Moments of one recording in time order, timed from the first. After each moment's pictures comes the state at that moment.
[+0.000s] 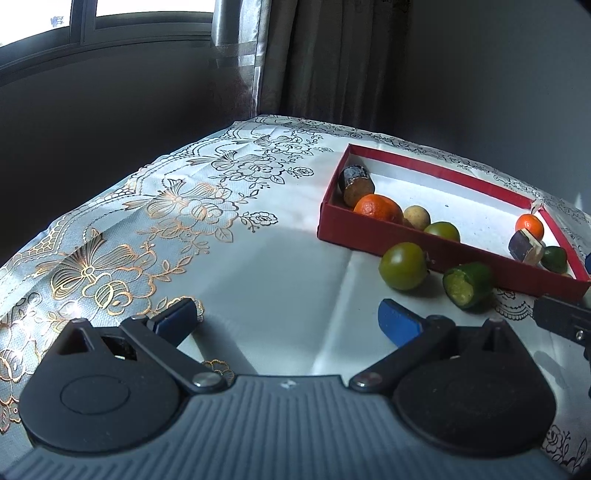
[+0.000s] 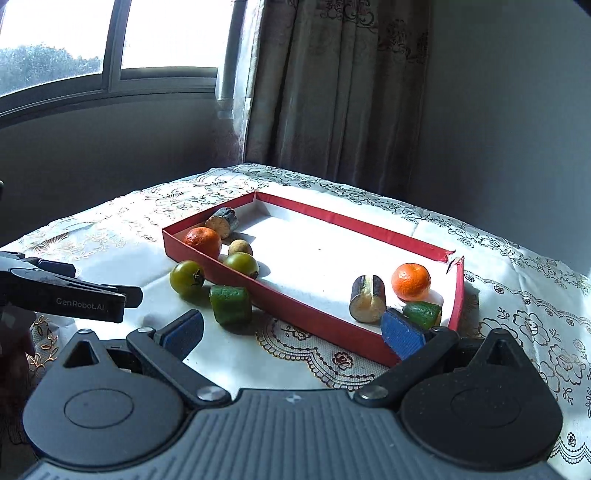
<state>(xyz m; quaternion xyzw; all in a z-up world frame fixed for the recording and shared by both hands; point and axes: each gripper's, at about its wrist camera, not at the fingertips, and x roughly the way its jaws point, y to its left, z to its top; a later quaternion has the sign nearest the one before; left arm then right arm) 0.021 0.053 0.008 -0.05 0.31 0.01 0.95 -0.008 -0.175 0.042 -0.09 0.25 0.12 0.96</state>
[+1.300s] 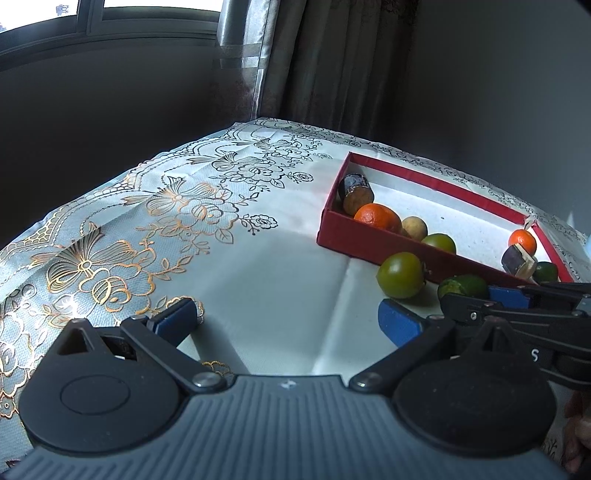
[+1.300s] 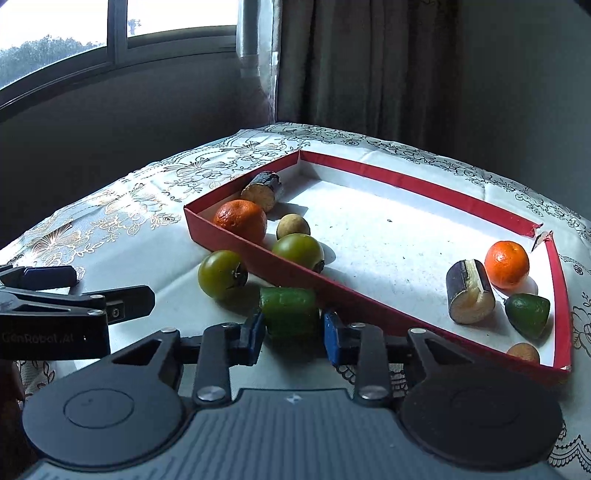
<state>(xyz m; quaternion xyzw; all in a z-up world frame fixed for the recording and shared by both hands) 0.020 0.059 0.008 -0.08 0.30 0.00 0.95 0.045 -0.138 0.011 -0.06 0.32 0.16 0.93</state>
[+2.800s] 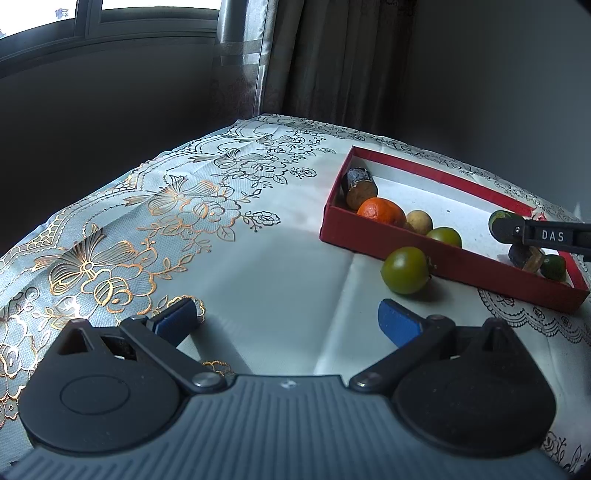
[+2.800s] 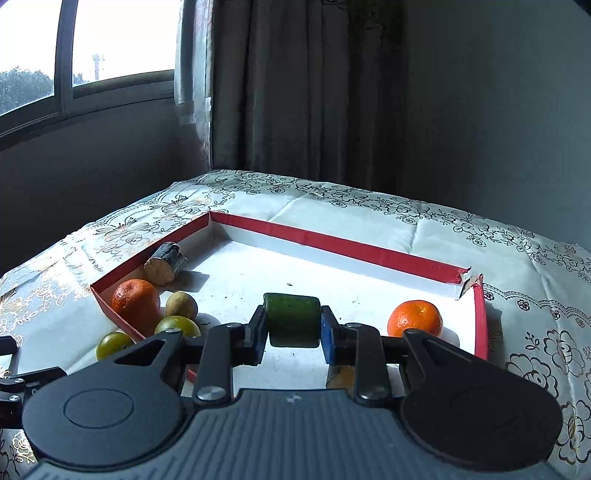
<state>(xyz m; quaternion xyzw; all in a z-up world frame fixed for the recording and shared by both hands) 0.021 0.058 0.006 -0.07 0.30 0.01 0.95 0.092 -0.199 0.032 -0.03 0.27 0.09 0.96</state>
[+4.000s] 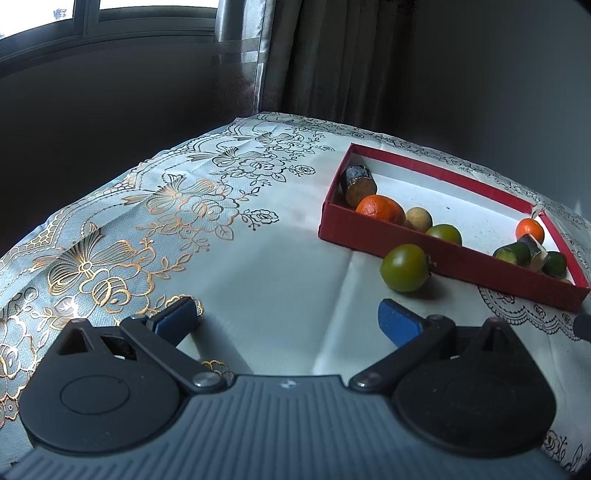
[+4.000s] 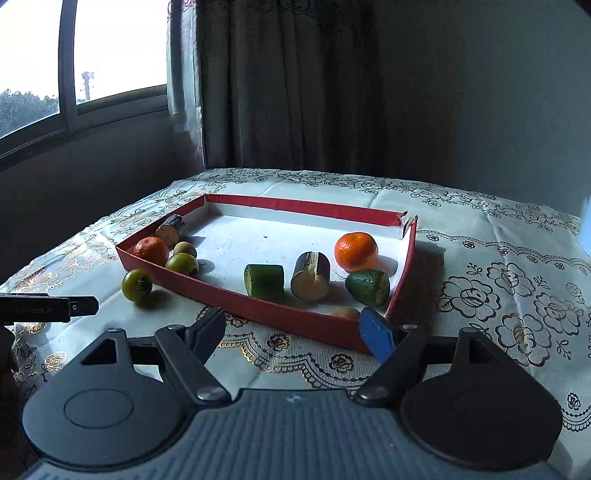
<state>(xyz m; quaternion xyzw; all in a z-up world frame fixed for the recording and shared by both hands) 0.022 0.055 0.006 -0.06 0.31 0.01 0.95 -0.014 -0.258 0.027 0.01 0.28 0.09 0.96</state>
